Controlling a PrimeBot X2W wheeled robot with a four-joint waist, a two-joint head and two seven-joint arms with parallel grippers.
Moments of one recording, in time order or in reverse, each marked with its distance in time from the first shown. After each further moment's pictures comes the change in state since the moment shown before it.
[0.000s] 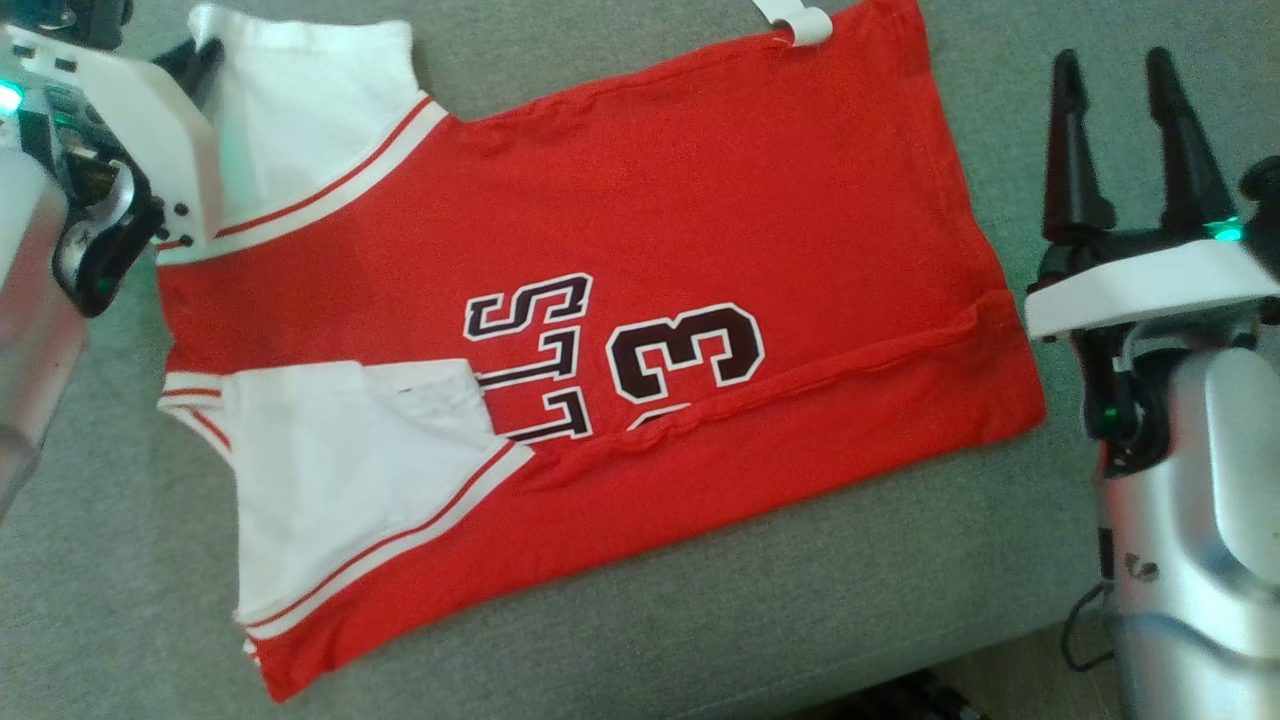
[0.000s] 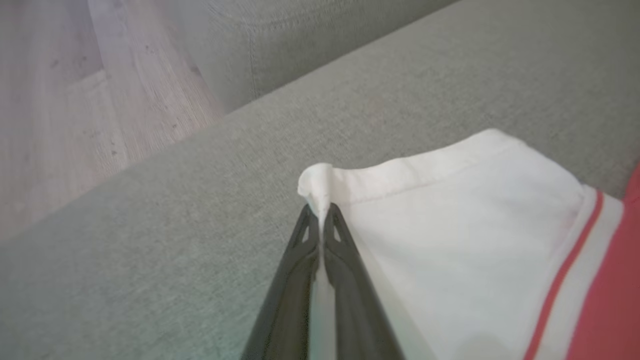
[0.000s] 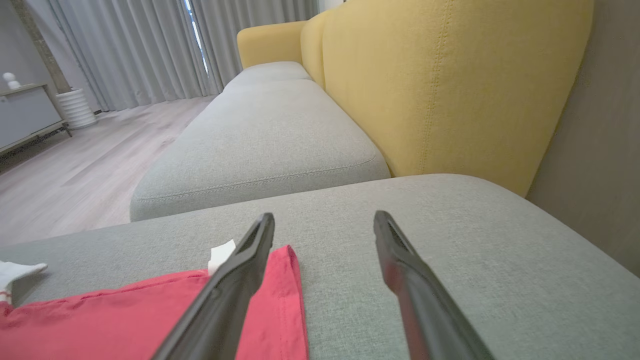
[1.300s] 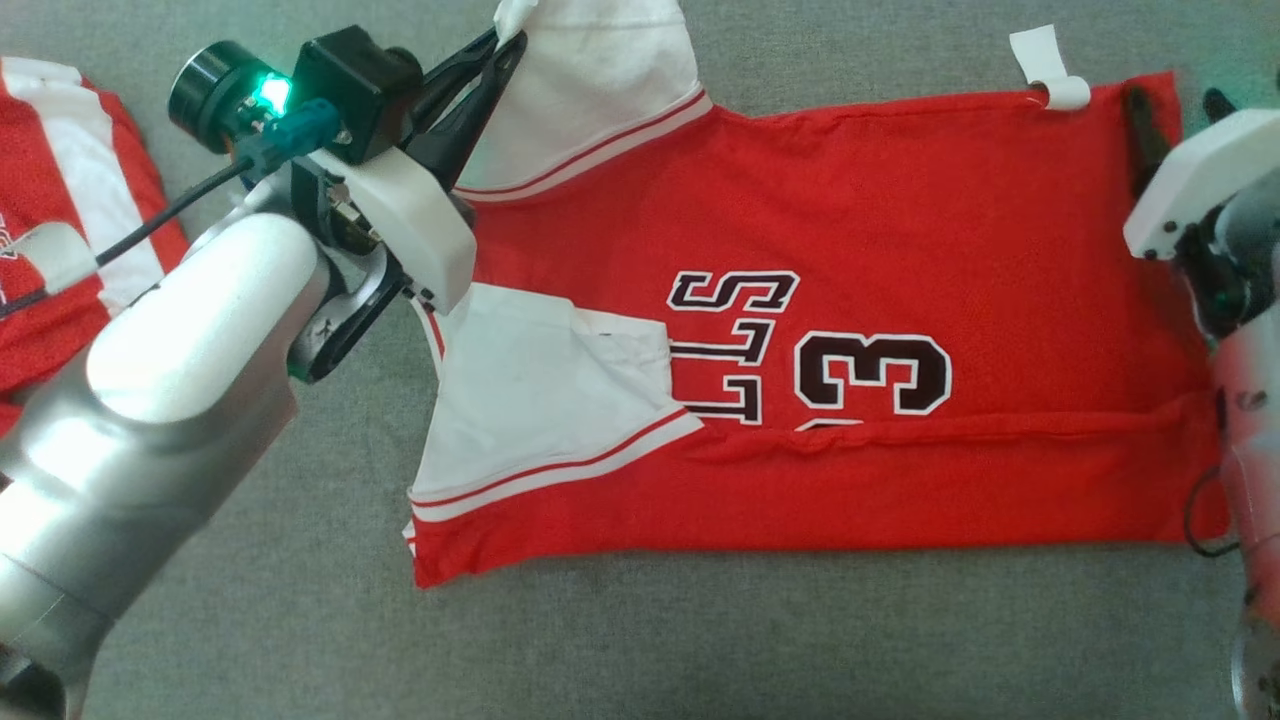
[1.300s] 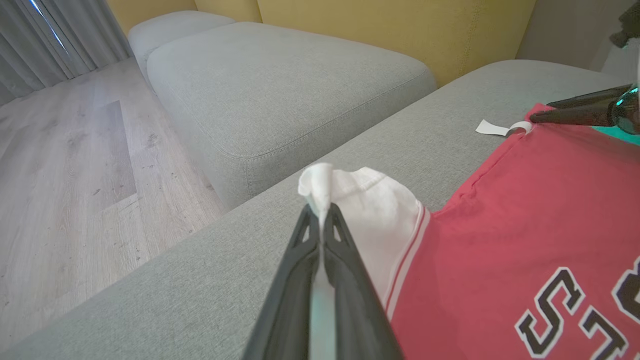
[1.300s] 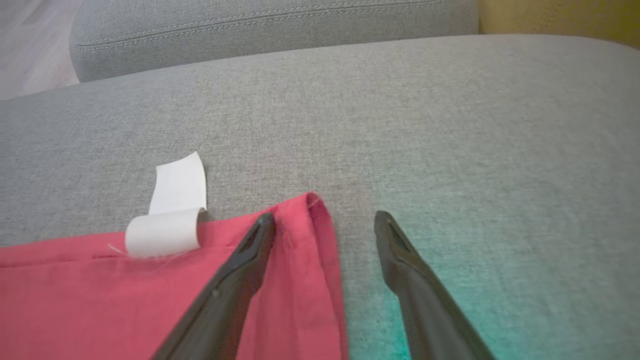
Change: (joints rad) left arm 0.087 -0.087 -0.095 -0.395 0.116 0.098 -0.259; right arm -0.375 -0.210 -0.026 0.694 -0.034 0.000 0.267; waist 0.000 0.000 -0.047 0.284
